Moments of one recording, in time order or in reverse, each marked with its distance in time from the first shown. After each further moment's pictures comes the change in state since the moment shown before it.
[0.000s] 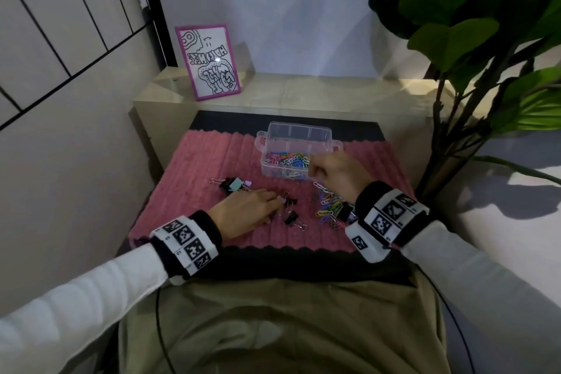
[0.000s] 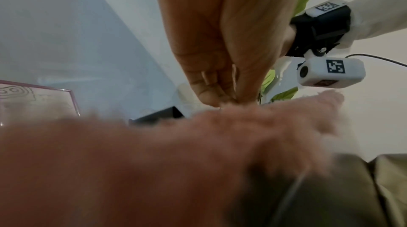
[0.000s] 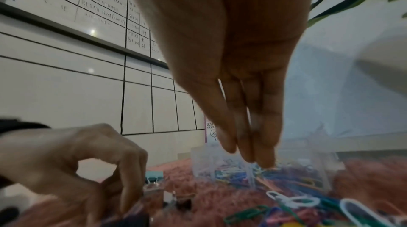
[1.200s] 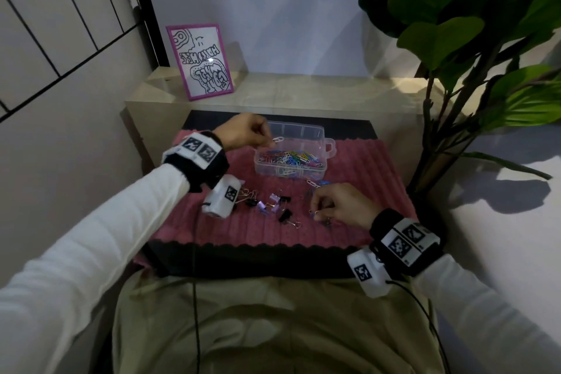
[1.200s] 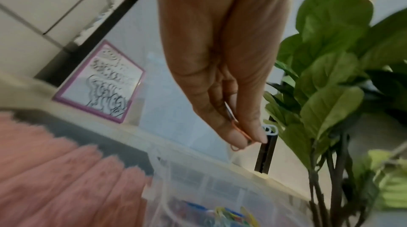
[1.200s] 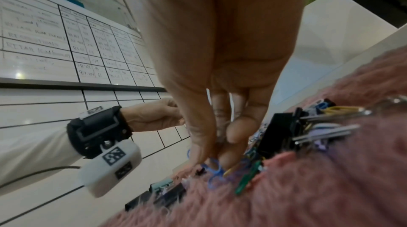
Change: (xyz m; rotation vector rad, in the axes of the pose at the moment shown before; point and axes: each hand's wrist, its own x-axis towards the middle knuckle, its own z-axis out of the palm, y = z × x) left_hand 0.069 -0.065 -0.076 -0.883 0.195 -0.333; right_hand -0.044 0.006 0.014 0.366 -0.273 0.166
